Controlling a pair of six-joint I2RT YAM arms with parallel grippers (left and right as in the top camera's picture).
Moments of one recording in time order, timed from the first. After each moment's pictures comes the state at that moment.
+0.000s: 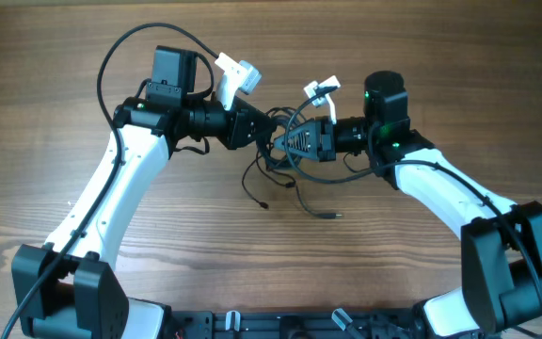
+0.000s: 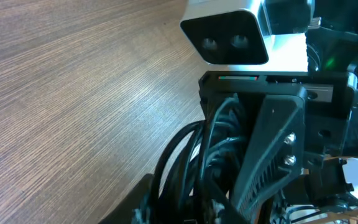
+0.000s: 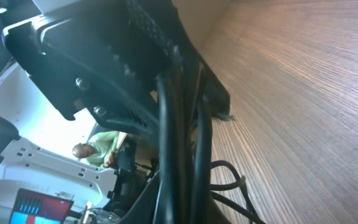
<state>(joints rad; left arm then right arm) -0.23 1.59 1.25 -0.63 0.89 0.16 0.31 1.67 0.90 0.29 -1.28 0.55</state>
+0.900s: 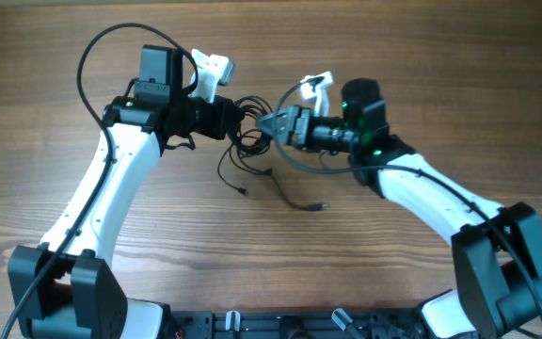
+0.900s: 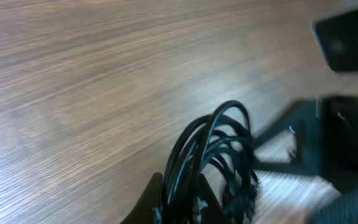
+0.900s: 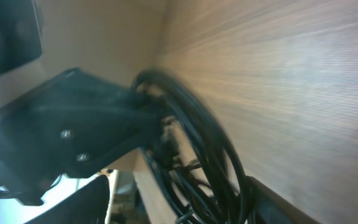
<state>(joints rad) -0.18 1.59 1.25 -0.65 0.52 0.05 0.43 1.67 0.90 0.34 -0.80 0.92</state>
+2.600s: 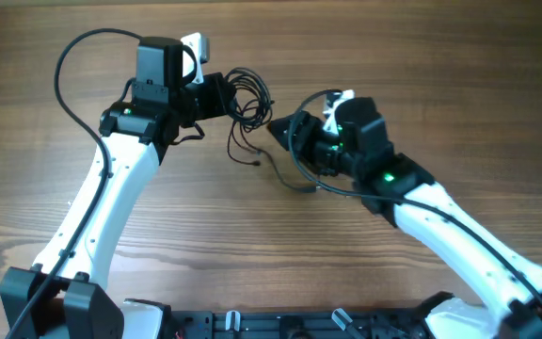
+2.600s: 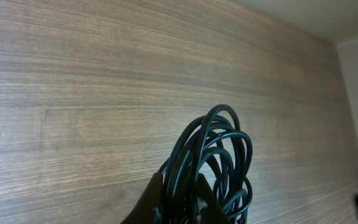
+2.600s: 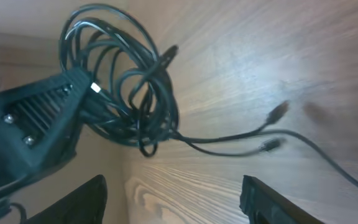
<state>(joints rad) -0.21 1.53 1.25 -0.51 0.34 -0.42 0.54 1.41 0.89 -0.02 -0.37 1.16</state>
